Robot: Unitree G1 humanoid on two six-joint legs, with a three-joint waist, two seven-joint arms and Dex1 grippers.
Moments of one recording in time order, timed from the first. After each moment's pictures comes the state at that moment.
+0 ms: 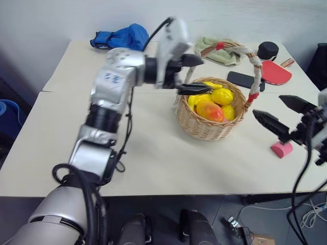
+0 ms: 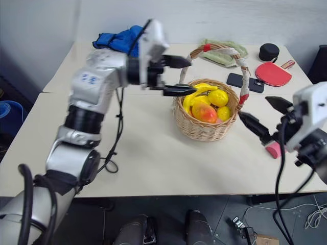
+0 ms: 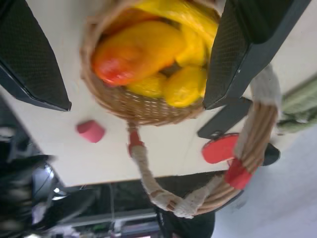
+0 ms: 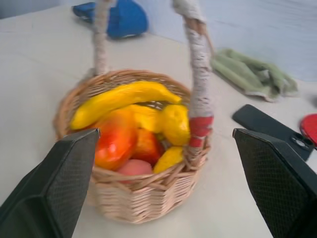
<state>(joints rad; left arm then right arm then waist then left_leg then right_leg) -1.17 0.36 -0.04 0.22 -0.27 0.68 -1.13 -0.17 -0.87 -0.54 -0.56 0.91 0.82 0.26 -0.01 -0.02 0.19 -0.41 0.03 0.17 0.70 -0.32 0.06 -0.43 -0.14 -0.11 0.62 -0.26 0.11</state>
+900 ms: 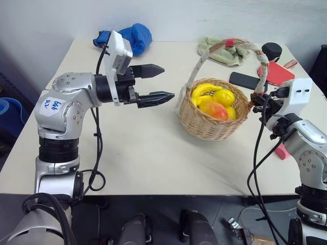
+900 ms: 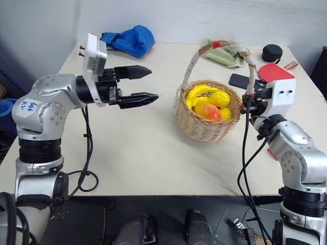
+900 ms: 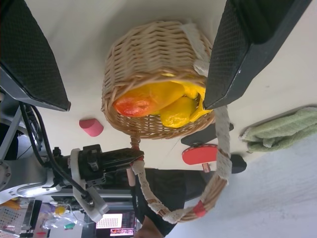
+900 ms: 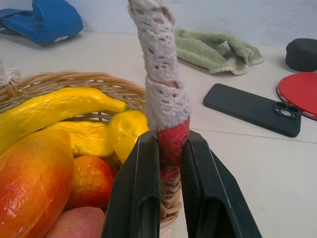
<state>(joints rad) -0.94 0.53 0.05 -0.06 -0.48 0.73 -0.98 -0.42 -0.62 -0.33 -0.27 0.61 0.74 0.17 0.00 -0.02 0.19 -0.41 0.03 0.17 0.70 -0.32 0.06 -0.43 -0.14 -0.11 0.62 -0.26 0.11</state>
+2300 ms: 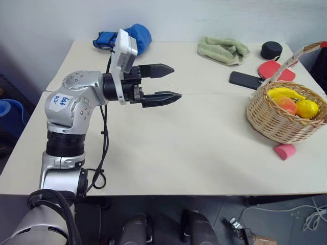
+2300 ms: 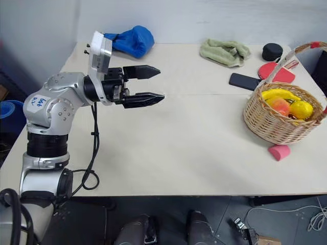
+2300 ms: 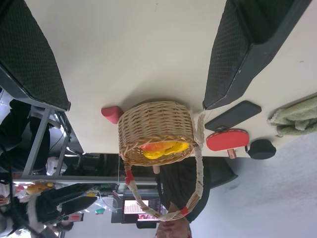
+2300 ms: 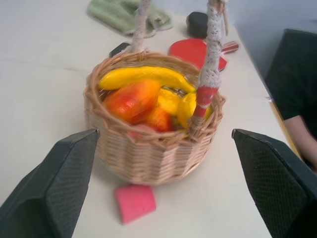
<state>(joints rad) -0.99 0.53 0.03 0.07 -0.53 0.66 -1.09 0.30 -1.09 -1.36 -0.30 0.81 1.07 0.76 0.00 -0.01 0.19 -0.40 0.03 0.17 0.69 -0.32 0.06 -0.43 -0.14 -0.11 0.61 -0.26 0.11</state>
